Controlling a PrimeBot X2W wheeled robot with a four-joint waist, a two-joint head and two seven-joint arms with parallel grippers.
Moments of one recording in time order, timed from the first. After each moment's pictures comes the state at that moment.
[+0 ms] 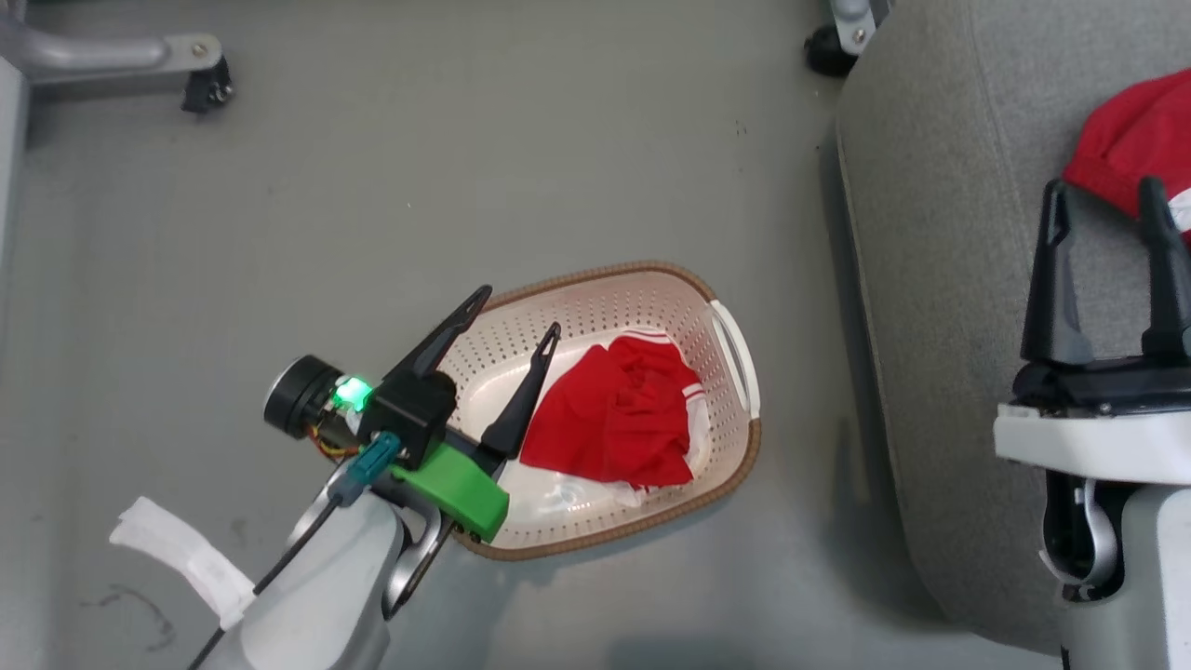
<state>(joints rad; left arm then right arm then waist) -0.42 0.20 -0.54 0.33 -0.23 -0.13 -0.26 -0.17 -0.05 -0.11 -0.17 0.13 0.13 -0.26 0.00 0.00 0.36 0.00</state>
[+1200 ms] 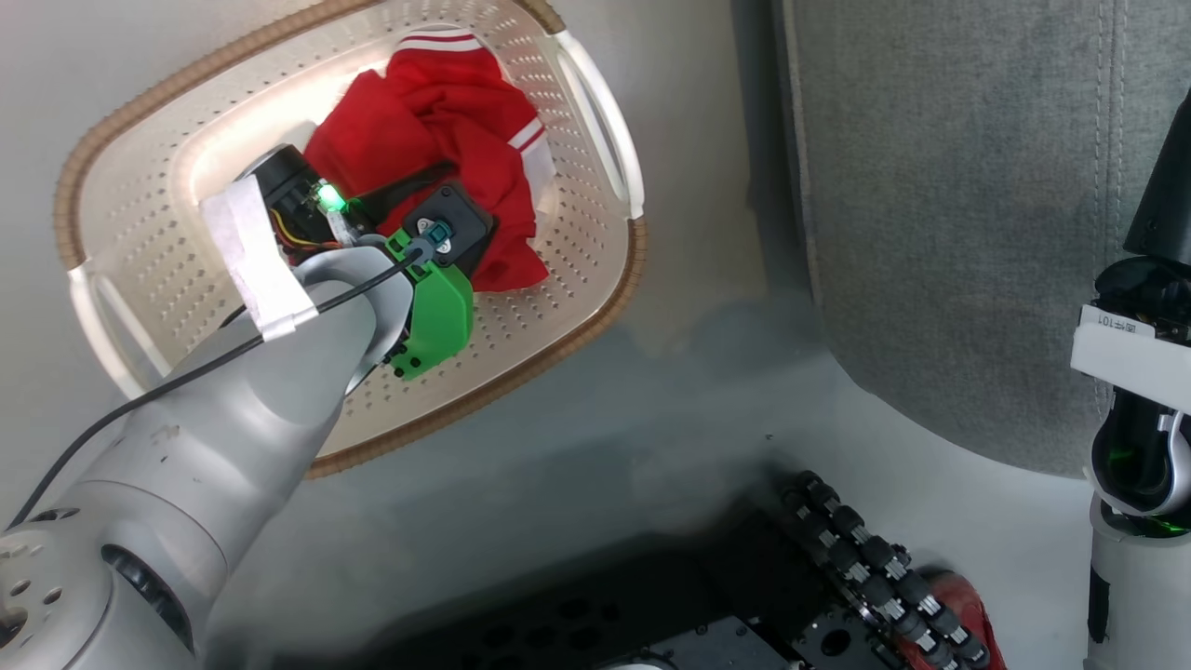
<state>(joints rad) -1.13 0.21 -1.28 1.05 -0.51 -0.13 -0.20 -0.34 -0.05 -0.13 -0.33 0.32 0.13 -0.26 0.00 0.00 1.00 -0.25</state>
